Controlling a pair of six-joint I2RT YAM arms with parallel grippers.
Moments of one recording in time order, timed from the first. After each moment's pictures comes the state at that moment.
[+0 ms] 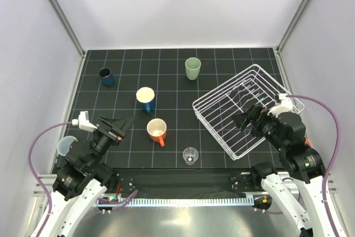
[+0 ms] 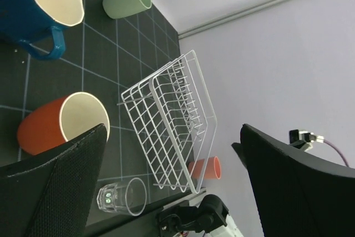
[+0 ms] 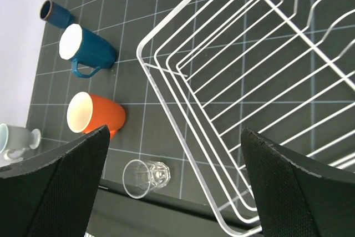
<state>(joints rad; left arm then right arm) -0.54 0.10 0.54 -0.49 -0.11 -1.13 0.29 0.45 0.84 -0.81 -0.05 0.59</state>
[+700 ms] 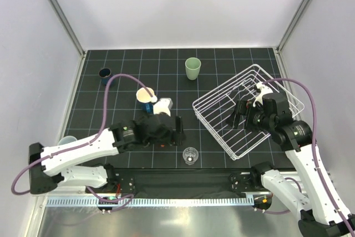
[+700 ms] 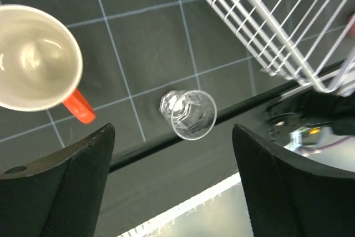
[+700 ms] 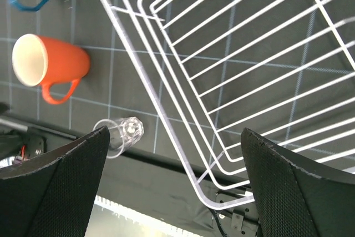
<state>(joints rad) -1.14 1.10 1.03 -0.72 -0.31 -0.91 0.29 0.76 0.99 -0.98 -0.13 0.42</state>
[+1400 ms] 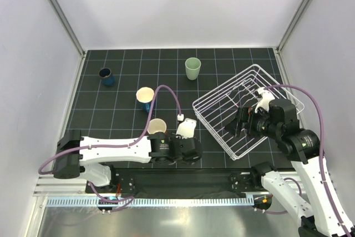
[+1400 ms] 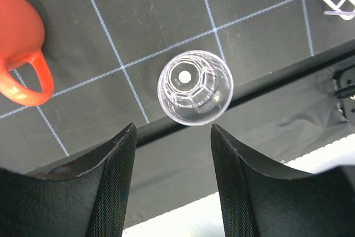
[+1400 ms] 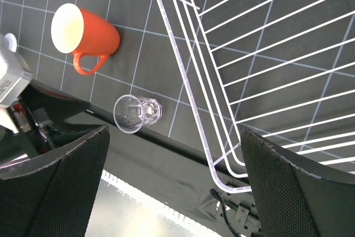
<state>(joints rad) -1.42 1.44 1.12 -0.80 -0.46 -0.98 0.29 0.66 1.00 -1.03 -0.28 0.36</state>
